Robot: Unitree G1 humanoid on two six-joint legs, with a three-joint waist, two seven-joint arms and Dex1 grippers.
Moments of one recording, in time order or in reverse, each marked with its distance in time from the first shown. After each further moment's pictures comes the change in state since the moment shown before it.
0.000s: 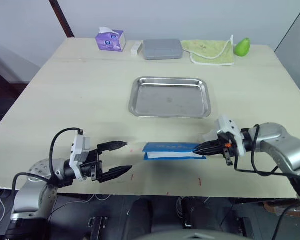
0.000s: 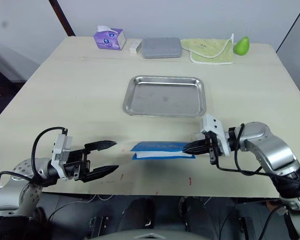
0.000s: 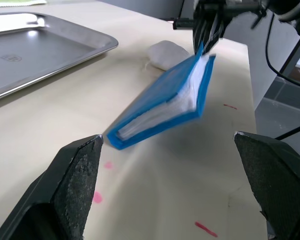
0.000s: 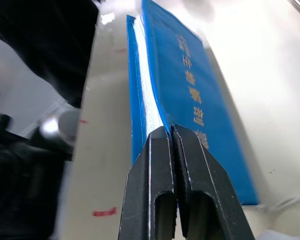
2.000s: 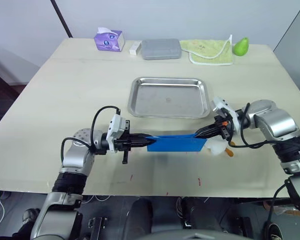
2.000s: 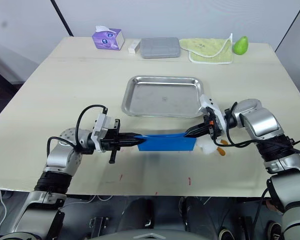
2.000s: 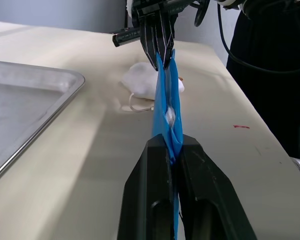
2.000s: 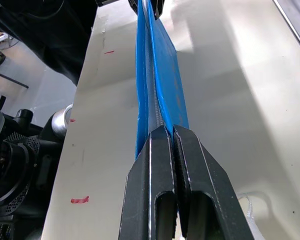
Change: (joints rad) left arm -0.472 -0.158 -0.265 0.354 0.170 -0.136 -0.128; right arm -0.277 0.094 0.091 0.383 -0.174 -0.058 0.213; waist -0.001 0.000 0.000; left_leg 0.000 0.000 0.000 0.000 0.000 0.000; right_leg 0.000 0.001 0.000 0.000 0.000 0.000
